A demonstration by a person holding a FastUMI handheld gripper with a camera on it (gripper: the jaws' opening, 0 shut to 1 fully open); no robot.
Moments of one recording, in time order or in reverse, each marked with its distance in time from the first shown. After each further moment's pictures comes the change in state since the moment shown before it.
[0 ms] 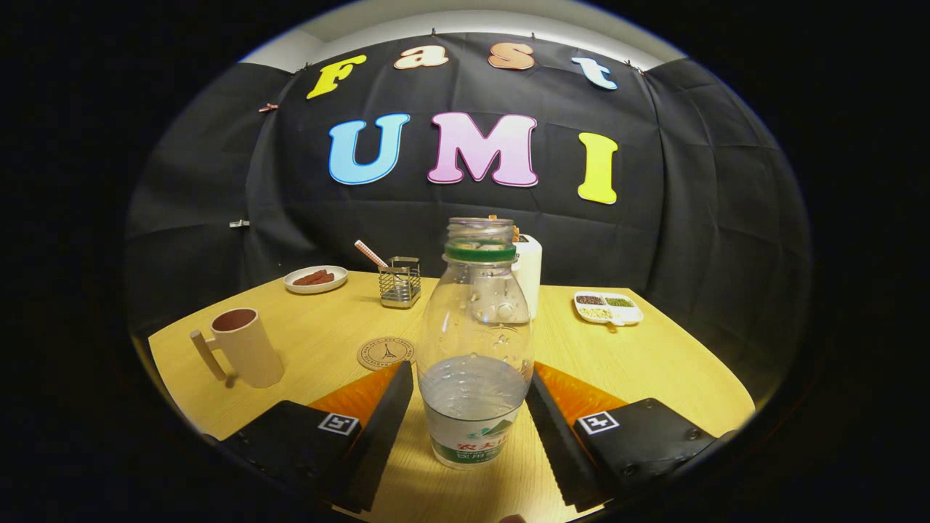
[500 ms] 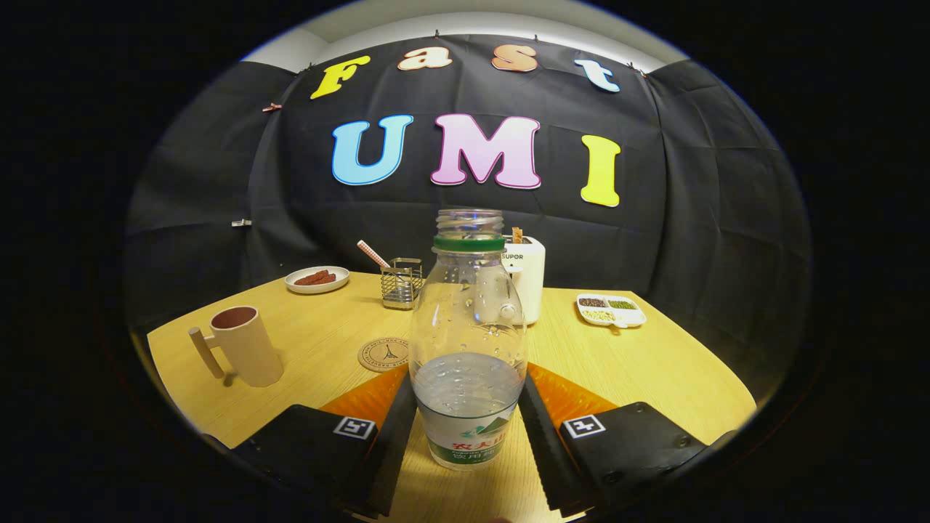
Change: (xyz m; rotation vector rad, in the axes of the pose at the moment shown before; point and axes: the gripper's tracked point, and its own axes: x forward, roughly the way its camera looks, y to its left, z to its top) arm 0.004 0.004 -0.003 -0.012 -0.013 0.012
